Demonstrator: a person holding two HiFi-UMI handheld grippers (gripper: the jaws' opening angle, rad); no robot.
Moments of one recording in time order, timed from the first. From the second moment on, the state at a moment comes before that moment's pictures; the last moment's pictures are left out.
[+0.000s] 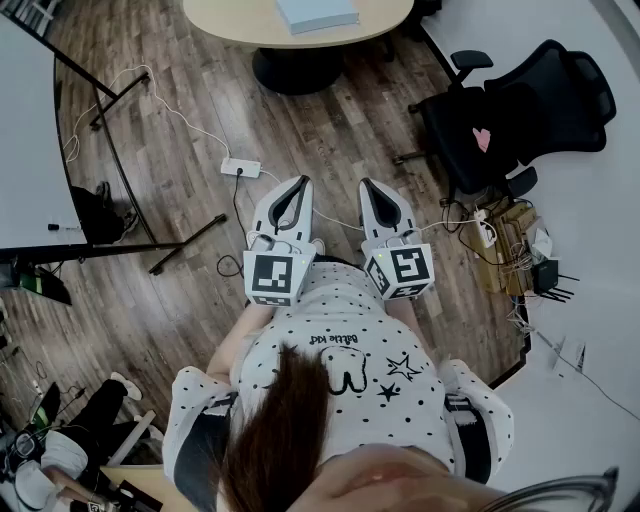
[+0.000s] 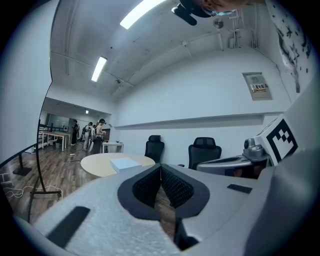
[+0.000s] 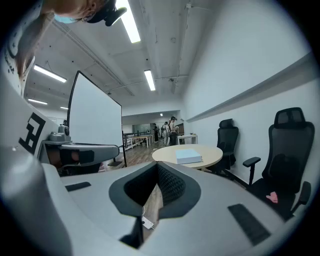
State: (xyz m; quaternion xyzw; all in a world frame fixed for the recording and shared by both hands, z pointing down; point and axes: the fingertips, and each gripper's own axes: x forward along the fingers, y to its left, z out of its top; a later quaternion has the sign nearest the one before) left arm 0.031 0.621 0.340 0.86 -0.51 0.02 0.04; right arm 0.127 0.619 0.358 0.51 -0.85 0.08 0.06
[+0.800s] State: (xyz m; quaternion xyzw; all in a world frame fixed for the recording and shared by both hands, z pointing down) left arm 0.038 0.620 0.337 0.86 -0.50 0.02 0.04; right arm 0.131 0.617 0.352 0.50 -0.86 0.08 0.03
